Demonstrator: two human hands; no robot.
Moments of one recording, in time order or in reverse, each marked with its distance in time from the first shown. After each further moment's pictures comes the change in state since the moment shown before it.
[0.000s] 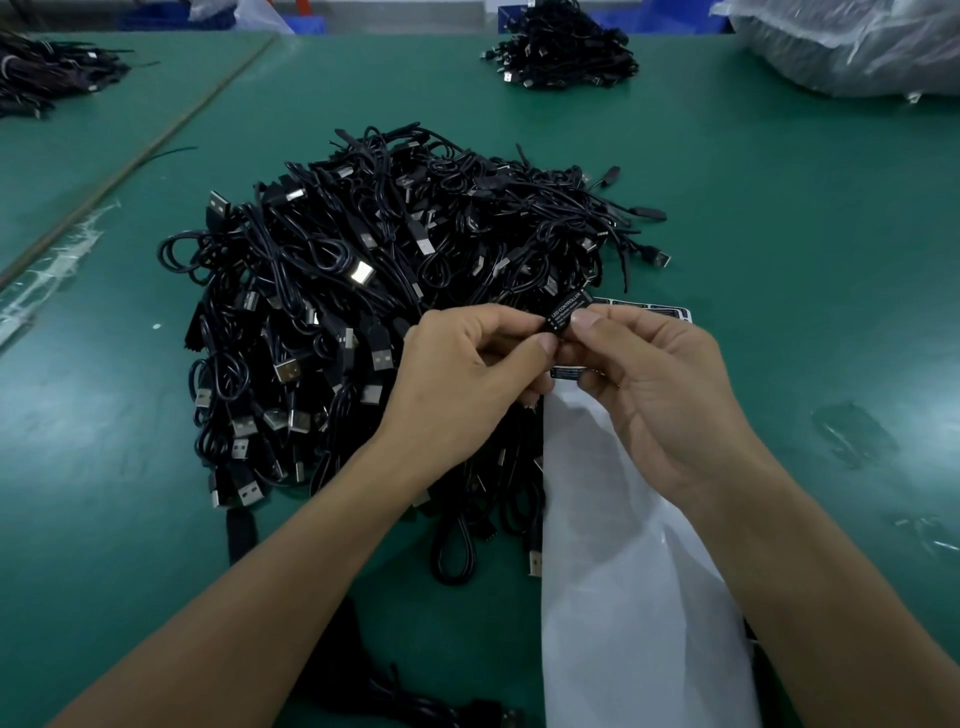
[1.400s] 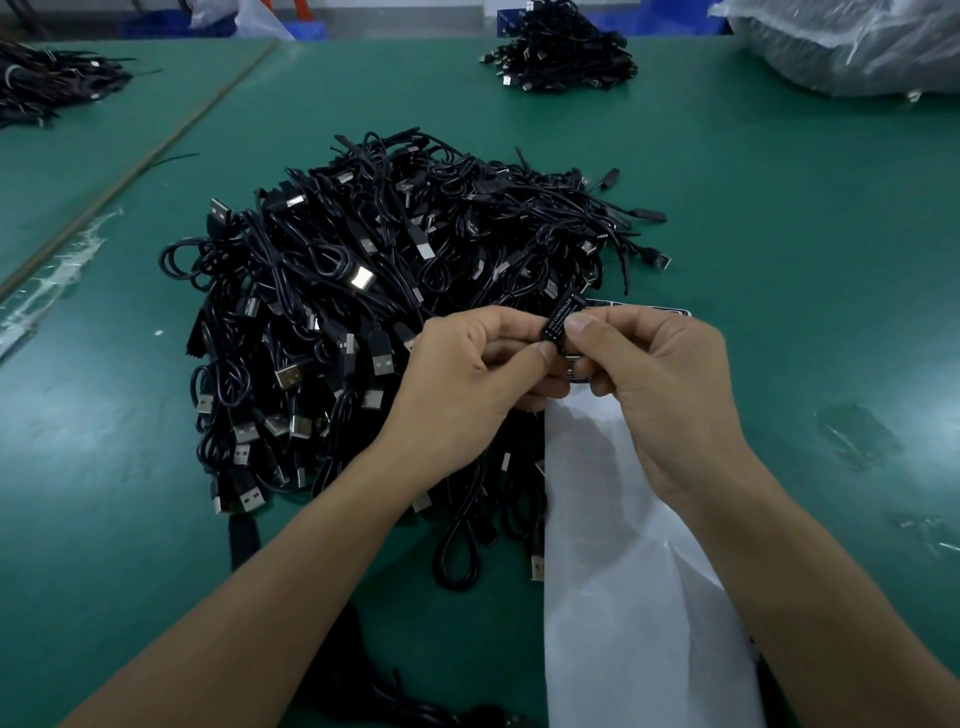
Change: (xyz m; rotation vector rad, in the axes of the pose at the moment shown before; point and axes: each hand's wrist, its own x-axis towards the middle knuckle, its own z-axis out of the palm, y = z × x) left_hand -0.002 0.007 0.000 -0.124 -0.093 -0.084; right_hand 0.002 0.006 0.000 -0.270 0.108 -0.196
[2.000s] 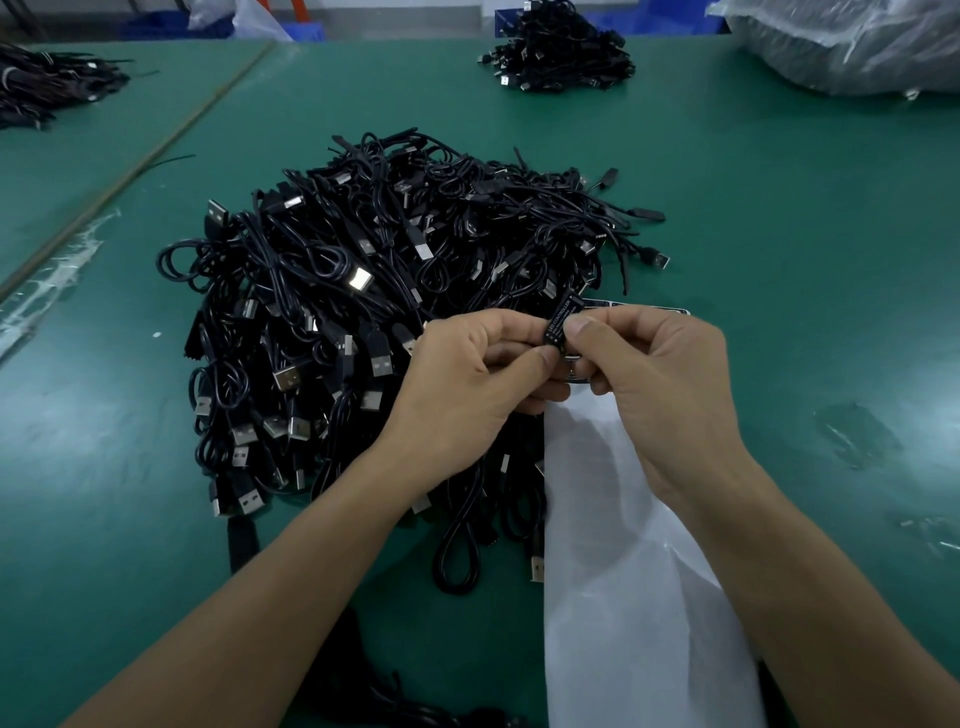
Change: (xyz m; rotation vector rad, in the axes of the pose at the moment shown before) left_hand 0.000 0.000 0.001 -0.010 -0.009 -0.019; right_hand -0.002 -0.004 0.002 -0.049 0.018 -0.047
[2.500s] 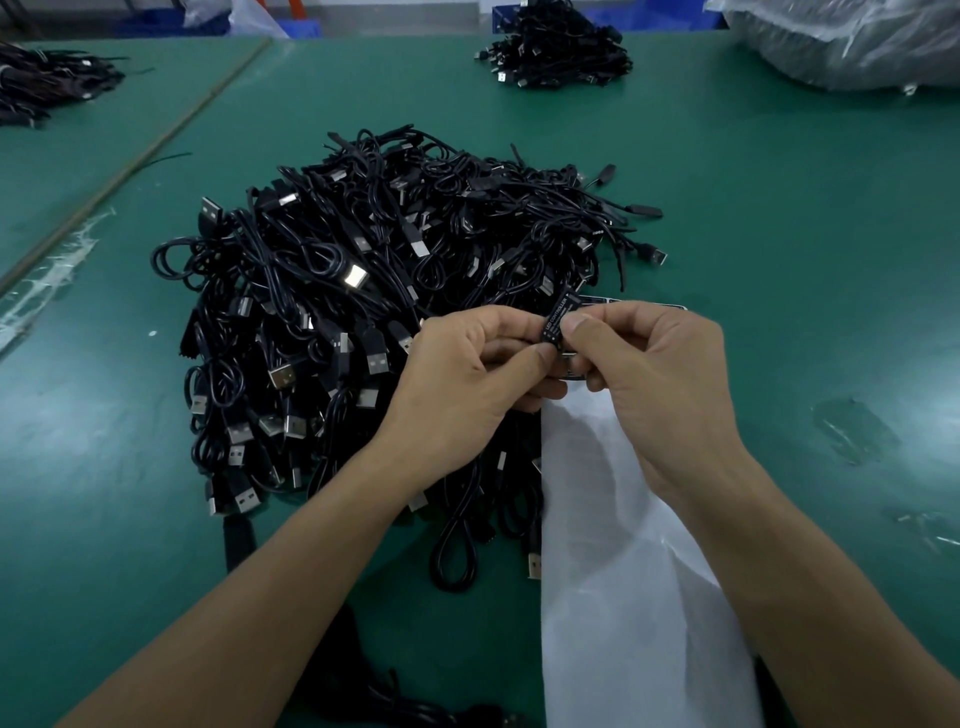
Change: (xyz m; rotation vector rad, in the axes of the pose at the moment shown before) left_hand 0.000 0.001 0.000 0.030 0.000 0.000; right_hand 0.000 -0.001 0.000 -0.010 -0.002 -0.024
